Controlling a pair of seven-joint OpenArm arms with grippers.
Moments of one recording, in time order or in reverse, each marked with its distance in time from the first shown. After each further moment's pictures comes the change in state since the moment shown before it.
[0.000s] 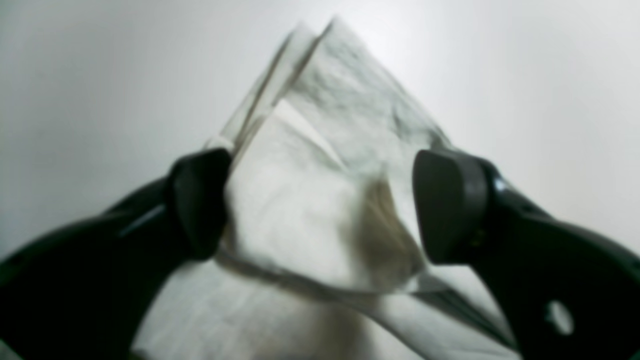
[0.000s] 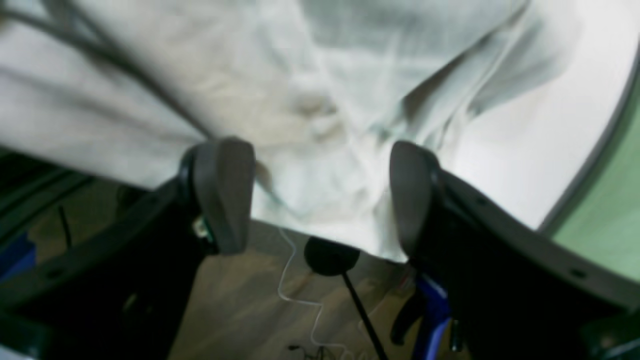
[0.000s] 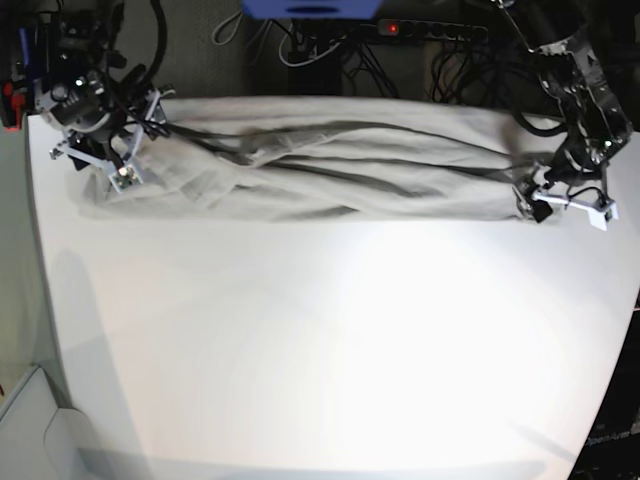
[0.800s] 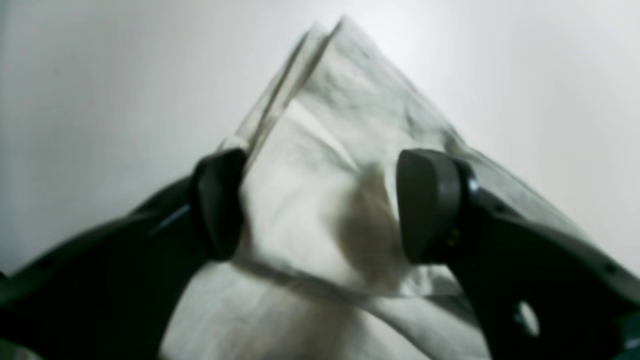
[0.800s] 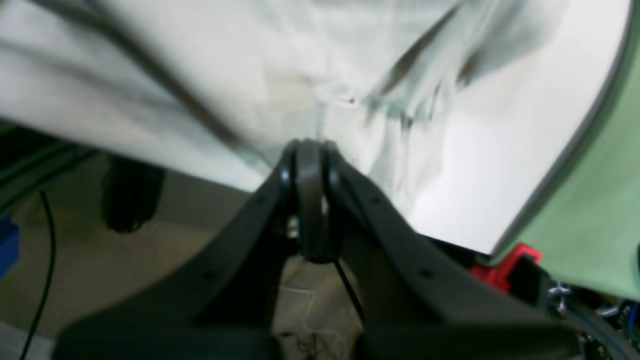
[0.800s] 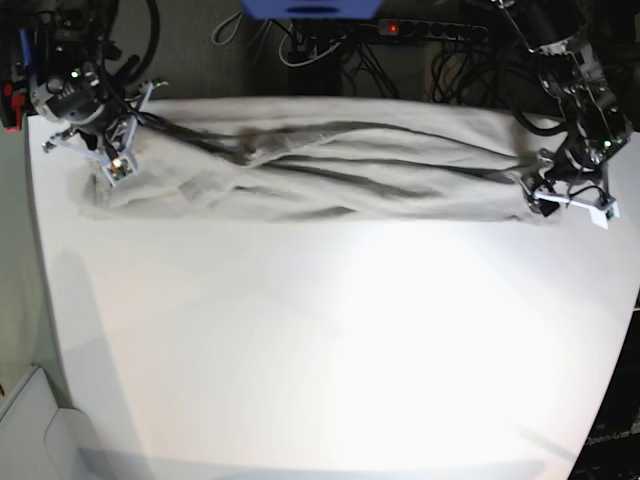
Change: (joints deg) left arm -0.4 0.1 0.2 -0.3 1.1 0.2 -0.1; right arm -2.1 1.1 0.3 1.3 0.0 0.0 -0.3
